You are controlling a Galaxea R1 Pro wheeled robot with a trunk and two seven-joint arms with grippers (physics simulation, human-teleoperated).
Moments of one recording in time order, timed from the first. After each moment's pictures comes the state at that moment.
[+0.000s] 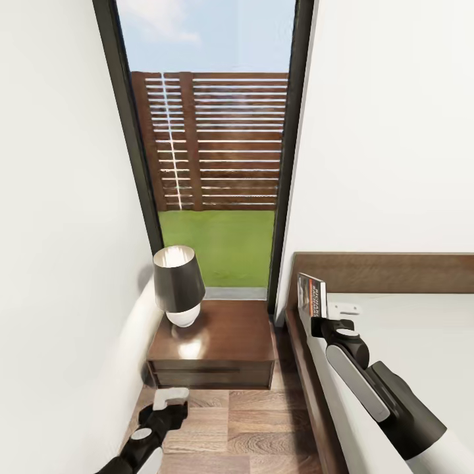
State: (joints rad) left arm -0.28 0.12 -0.54 -1.00 0.57 0.23 0.46; right arm -0.54 -0.26 0.48 -1.45 -0.74 0.64 -0.81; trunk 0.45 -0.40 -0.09
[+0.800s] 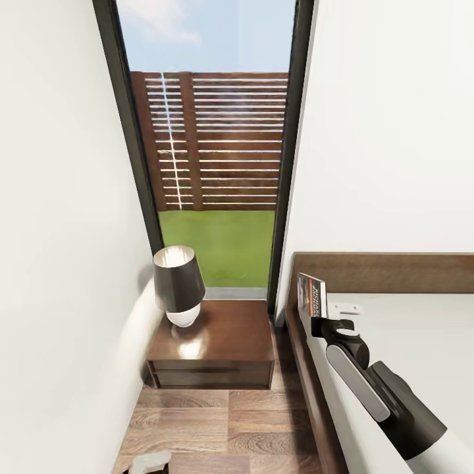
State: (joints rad) left arm -0.14 0.12 -0.58 -0.74 0.58 -0.09 0.45; right arm -0.54 -0.26 0.48 -1.45 -0.74 0.65 -0.81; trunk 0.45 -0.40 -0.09
